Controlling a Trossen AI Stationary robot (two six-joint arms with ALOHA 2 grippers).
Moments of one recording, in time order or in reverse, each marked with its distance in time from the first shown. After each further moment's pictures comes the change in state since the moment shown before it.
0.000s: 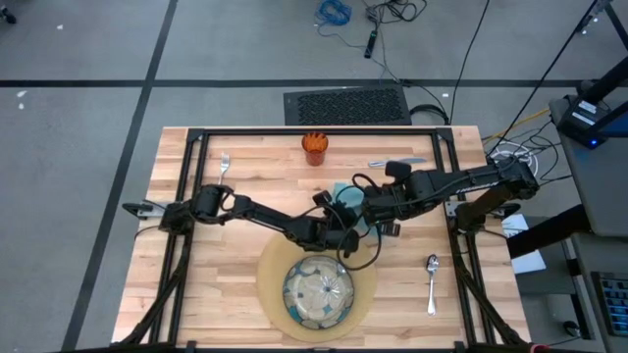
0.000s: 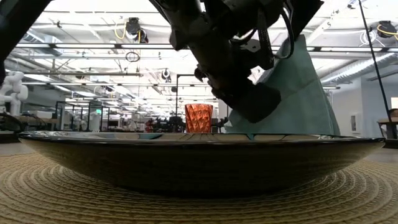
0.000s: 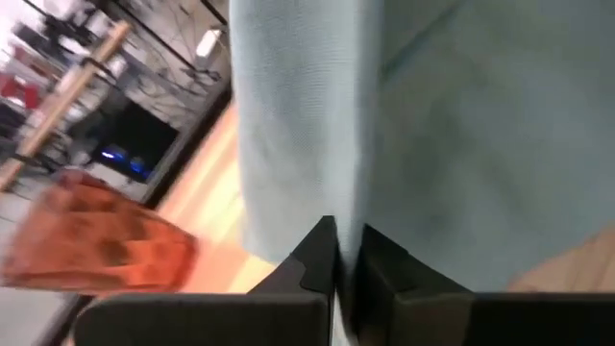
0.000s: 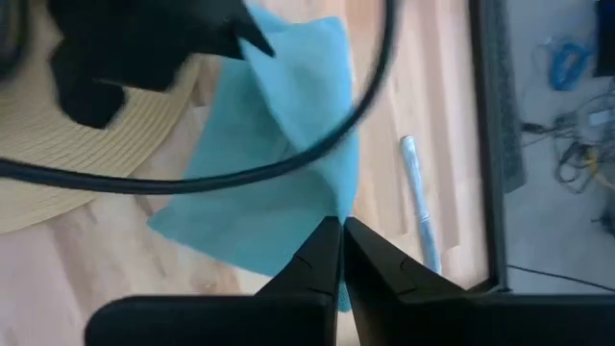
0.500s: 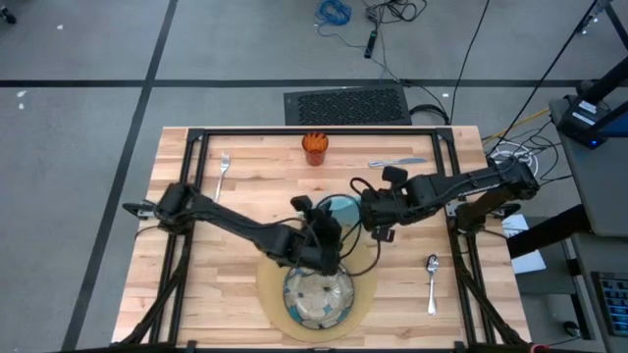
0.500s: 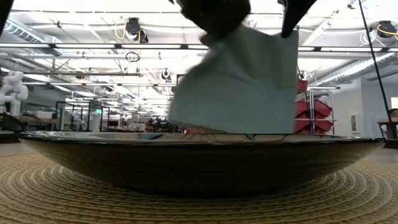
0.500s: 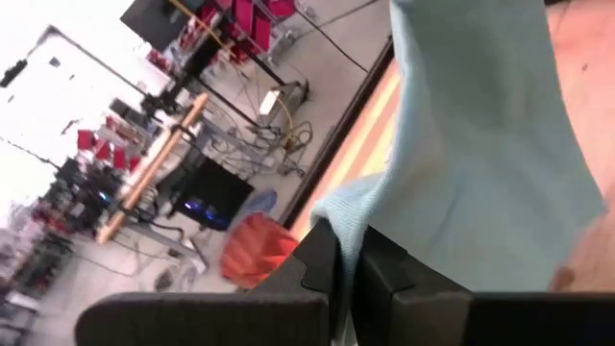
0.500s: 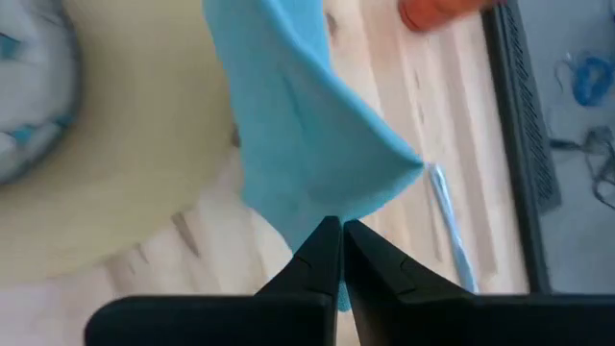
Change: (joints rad) left arm -0.163 -0.263 0.001 -0.274 -0.255 0.025; right arm 0.043 0.000 0.000 0.093 -0.012 0.057
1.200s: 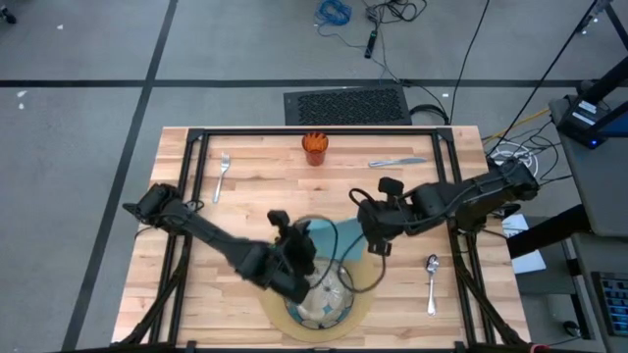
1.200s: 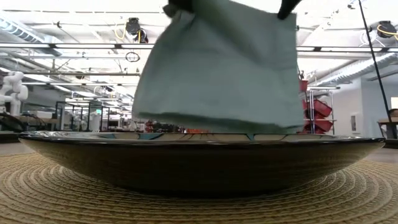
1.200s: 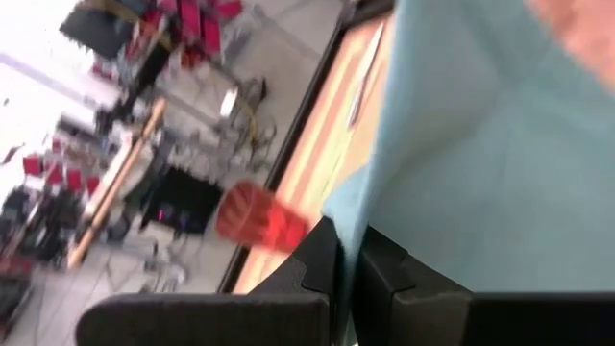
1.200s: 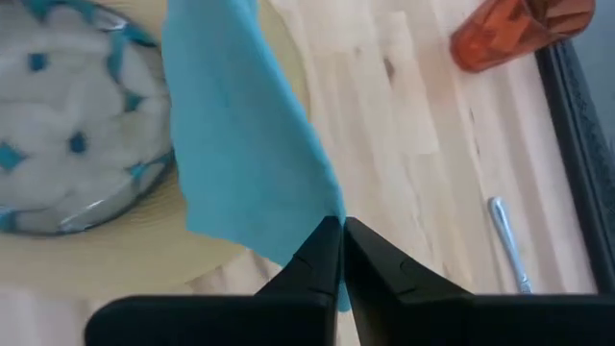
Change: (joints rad) left arm -0.157 -0.112 0.000 -0.404 0.068 -0.243; right arm 0.074 0.006 0.038 0.088 -0.046 0.060
